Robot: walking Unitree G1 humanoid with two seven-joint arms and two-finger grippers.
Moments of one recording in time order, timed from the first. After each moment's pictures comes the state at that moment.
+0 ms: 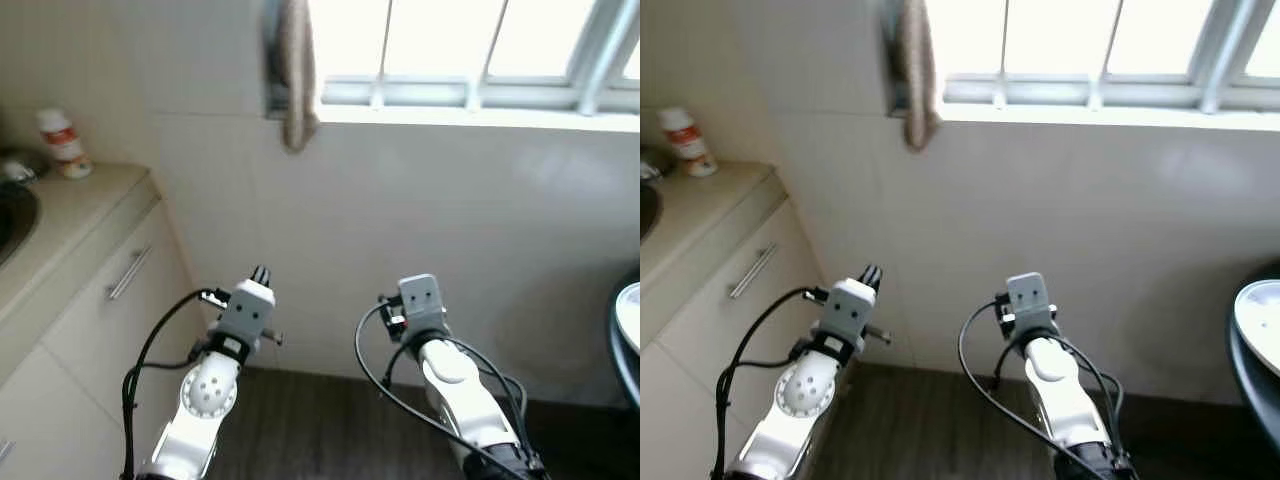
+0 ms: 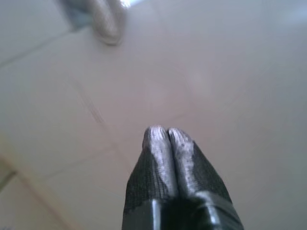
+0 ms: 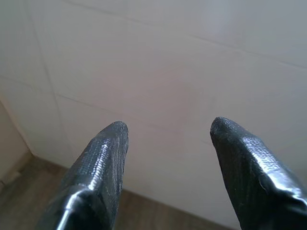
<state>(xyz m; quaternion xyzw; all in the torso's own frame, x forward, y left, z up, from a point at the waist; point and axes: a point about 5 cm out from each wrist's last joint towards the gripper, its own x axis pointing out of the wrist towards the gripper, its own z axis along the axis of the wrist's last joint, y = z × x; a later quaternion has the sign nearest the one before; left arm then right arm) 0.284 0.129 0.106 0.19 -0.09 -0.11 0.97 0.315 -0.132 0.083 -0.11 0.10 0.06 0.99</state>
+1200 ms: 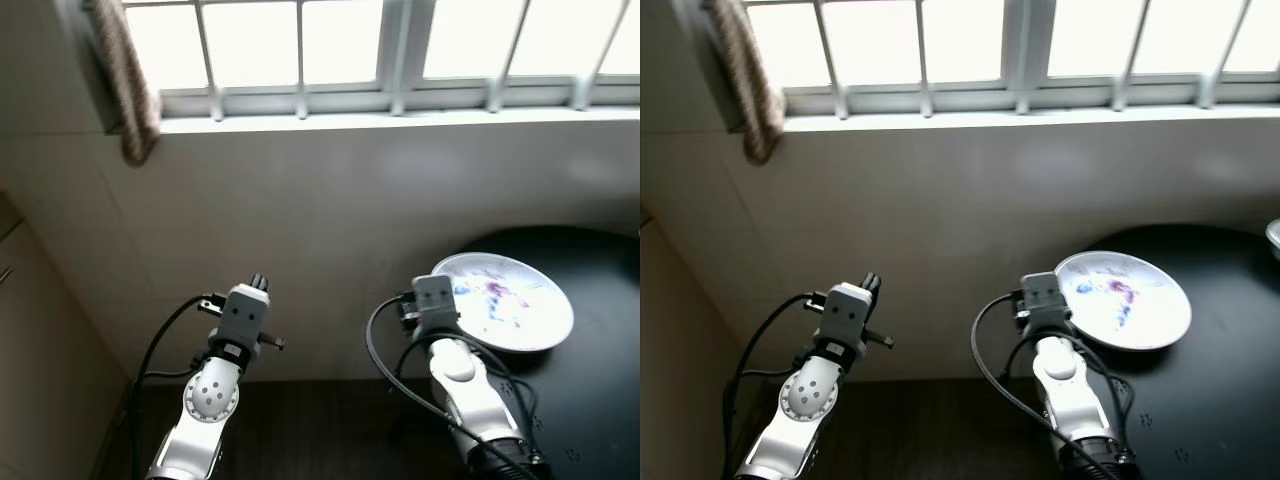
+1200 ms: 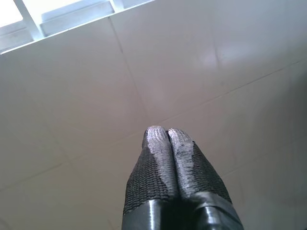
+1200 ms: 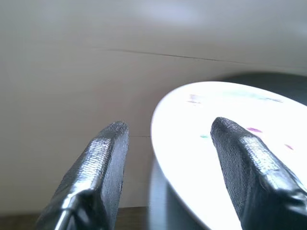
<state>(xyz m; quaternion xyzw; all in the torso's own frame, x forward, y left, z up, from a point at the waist) 0.285 0.135 0.095 0.14 -0.06 -0.09 0.98 0.323 -0.169 0.092 -0.08 0.07 -0.08 0.99</state>
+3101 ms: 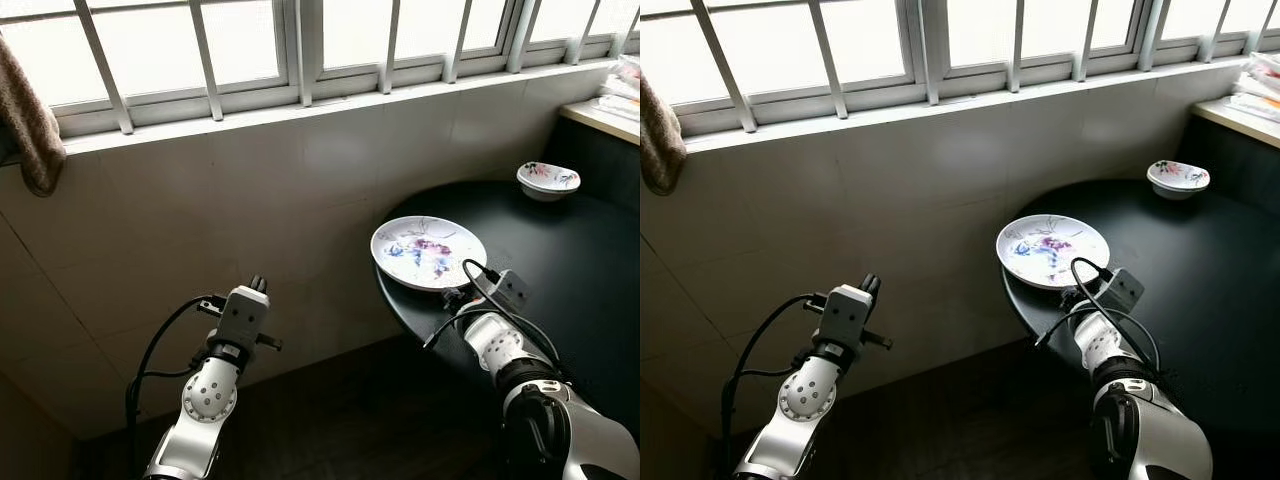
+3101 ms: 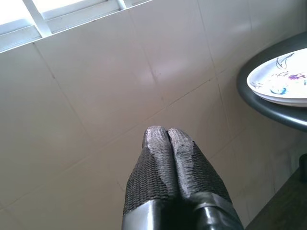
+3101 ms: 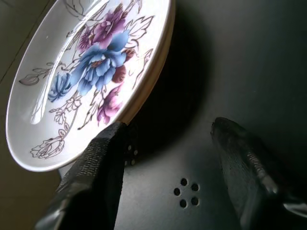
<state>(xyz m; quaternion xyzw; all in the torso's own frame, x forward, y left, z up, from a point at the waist) 0.287 0.139 0.094 0.16 -0.07 -0.09 0.98 0.361 -0.223 0.082 0.32 0.20 -0.17 0.91</state>
